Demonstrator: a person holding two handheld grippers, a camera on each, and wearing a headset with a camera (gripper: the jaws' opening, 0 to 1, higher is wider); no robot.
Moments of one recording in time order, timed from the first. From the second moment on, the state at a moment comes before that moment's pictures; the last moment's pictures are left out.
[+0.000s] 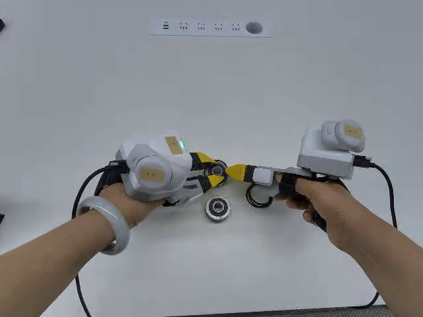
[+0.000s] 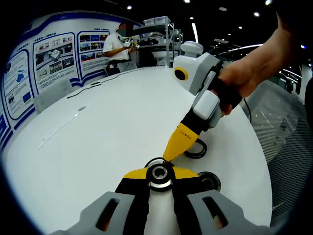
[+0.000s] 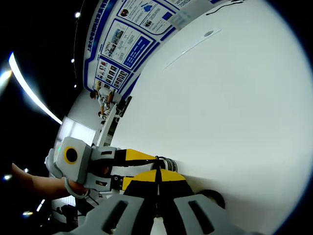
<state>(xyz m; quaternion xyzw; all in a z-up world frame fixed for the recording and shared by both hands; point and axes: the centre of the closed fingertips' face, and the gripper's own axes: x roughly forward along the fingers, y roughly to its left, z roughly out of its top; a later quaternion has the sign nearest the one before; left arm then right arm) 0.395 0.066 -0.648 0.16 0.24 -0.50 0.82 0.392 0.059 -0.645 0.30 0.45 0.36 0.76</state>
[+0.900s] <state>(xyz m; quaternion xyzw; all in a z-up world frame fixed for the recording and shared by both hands) 0.392 0.087 -0.648 0.15 0.23 -0.49 0.83 0.385 0.061 -0.632 0.31 0.44 0.37 0.76</state>
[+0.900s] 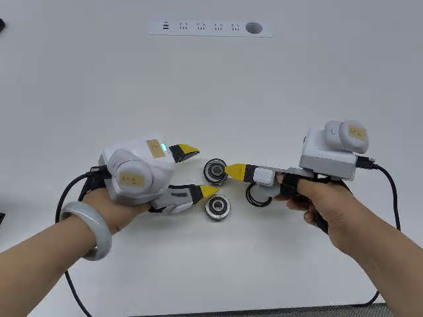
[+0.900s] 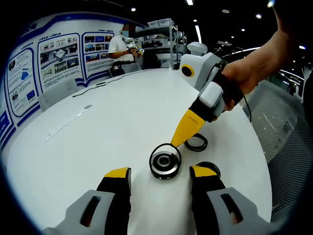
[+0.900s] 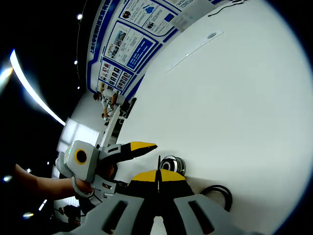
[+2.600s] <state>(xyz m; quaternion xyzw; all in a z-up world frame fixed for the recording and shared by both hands) 0.383 0.101 -0.644 0.11 0.25 -0.48 0.84 0.358 -0.001 -0.641 0.35 0.43 0.30 0.77</state>
